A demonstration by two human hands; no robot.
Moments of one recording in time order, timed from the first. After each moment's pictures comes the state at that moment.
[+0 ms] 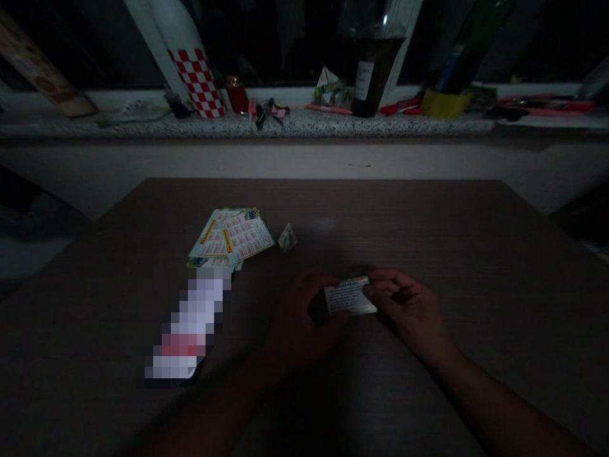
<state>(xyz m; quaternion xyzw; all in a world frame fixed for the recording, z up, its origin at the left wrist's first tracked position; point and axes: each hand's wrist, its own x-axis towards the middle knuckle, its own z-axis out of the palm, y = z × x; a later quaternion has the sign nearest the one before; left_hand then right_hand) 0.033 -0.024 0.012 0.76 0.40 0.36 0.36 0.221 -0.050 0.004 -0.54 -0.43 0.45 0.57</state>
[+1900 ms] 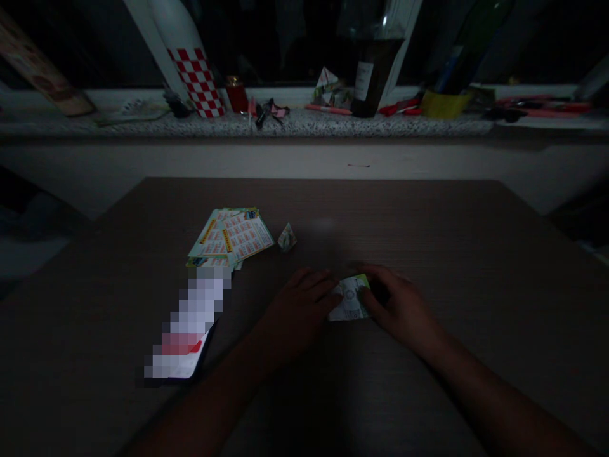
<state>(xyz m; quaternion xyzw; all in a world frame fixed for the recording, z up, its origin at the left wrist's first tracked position) 0.018 -0.006 0.009 0.95 0.27 0.10 0.08 0.240 -0.044 -0.005 -0.60 -0.72 0.16 0.30</state>
